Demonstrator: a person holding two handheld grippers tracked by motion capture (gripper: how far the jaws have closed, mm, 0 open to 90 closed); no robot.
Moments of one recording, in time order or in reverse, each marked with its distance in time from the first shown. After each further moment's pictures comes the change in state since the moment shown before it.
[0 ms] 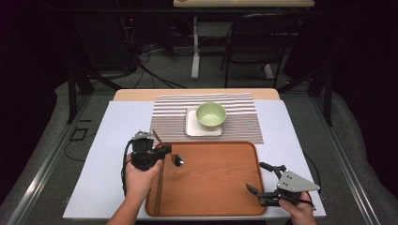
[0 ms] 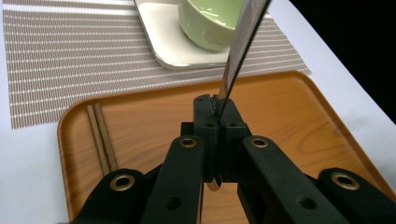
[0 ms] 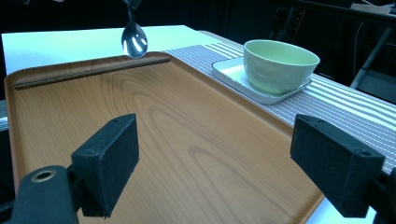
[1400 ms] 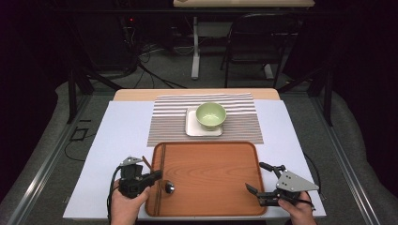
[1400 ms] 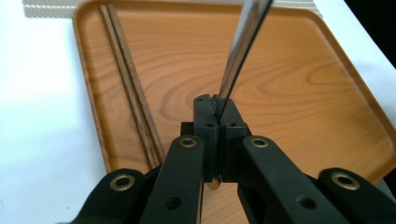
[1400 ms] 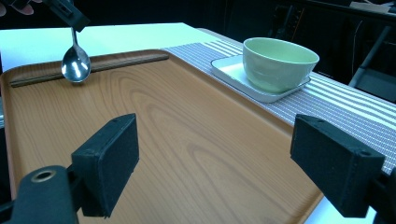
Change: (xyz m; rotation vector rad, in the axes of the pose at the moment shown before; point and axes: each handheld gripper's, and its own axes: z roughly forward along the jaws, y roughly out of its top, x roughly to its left) left arm 0.011 -0.060 -0.030 0.111 -0.003 -0.033; right arm 0.000 0.000 0.002 0.009 -0.006 -0.009
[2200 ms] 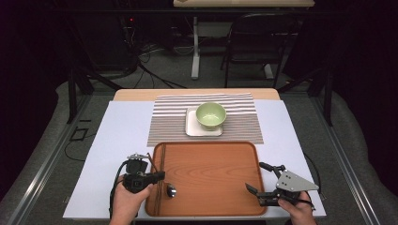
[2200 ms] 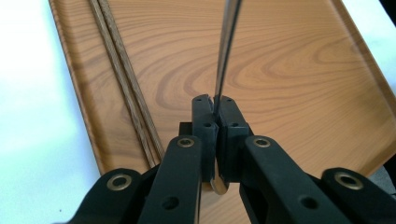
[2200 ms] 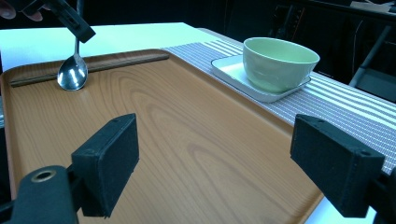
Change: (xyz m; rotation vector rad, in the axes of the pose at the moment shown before) left arm 0.005 0.013 0.015 0.124 -0.009 0.004; right arm 0.000 0.000 0.000 0.001 0.000 0.003
